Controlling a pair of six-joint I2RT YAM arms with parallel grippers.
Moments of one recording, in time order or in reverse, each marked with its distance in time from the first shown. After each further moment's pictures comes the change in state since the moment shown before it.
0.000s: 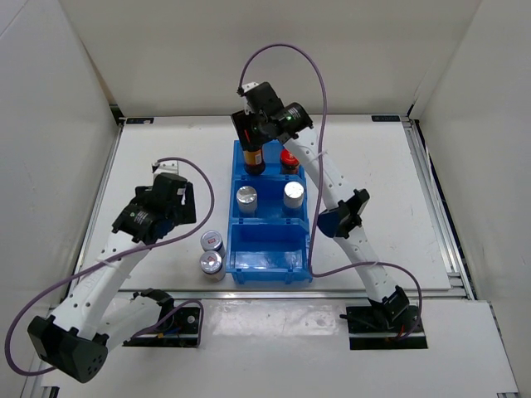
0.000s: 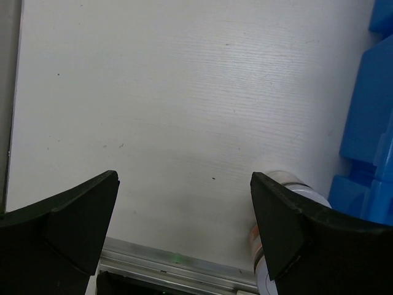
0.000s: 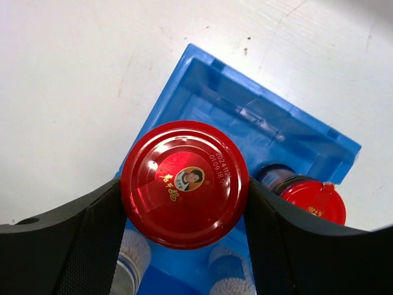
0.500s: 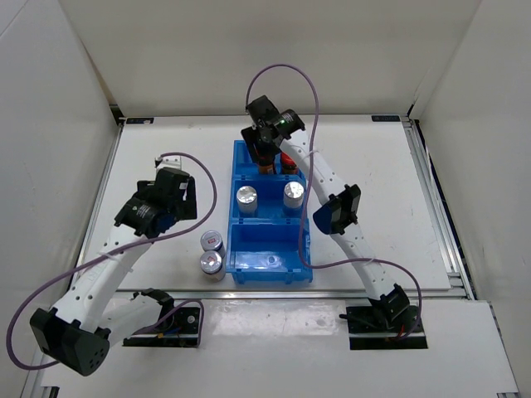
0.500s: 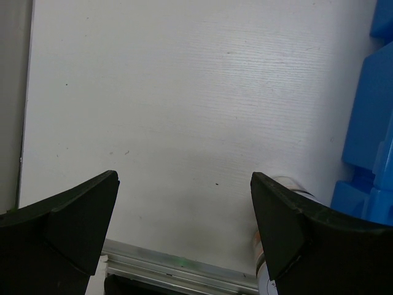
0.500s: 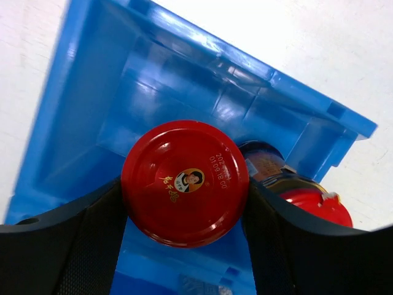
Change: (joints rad) left arm -0.008 0.055 0.058 -0.006 -0.014 0.029; right arm -0.047 0.125 -0.016 -0.058 0.057 -0.002
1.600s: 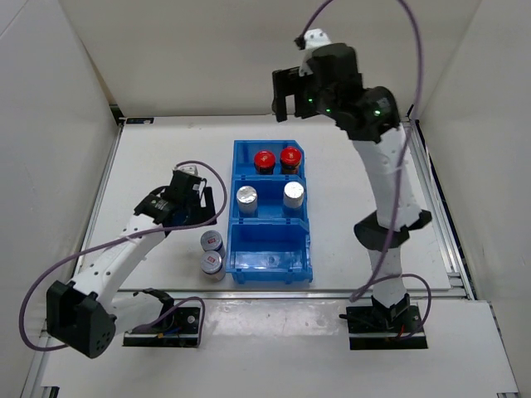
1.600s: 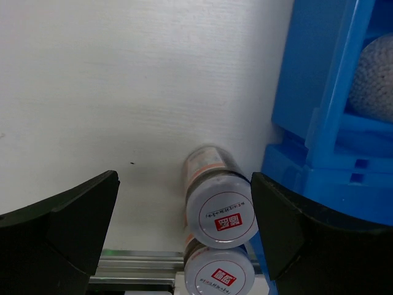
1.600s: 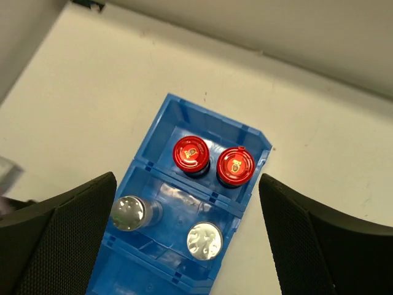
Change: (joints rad) left arm 0.000 0.094 -0.086 0.093 0.267 -0.153; right arm -0.008 -0.534 -0.058 0.002 0.002 0.016
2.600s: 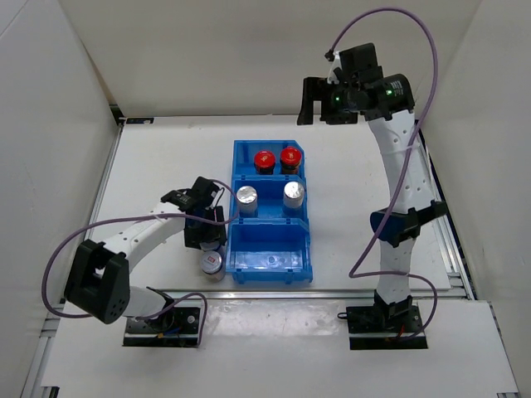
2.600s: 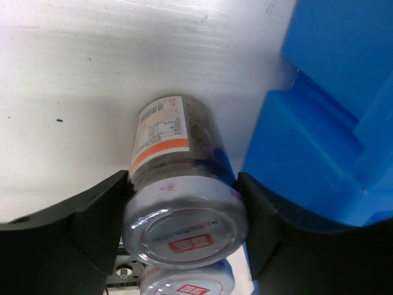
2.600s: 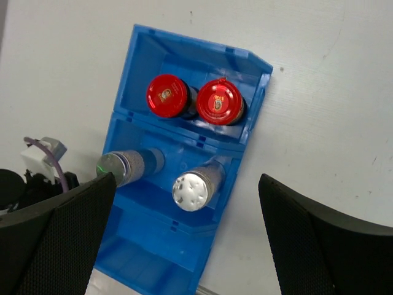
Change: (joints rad) left arm -0.042 0.248 -0.064 -0.021 0.231 -0.133; right arm -0.257 -0.096 -0.270 -0.094 -0.283 0.100
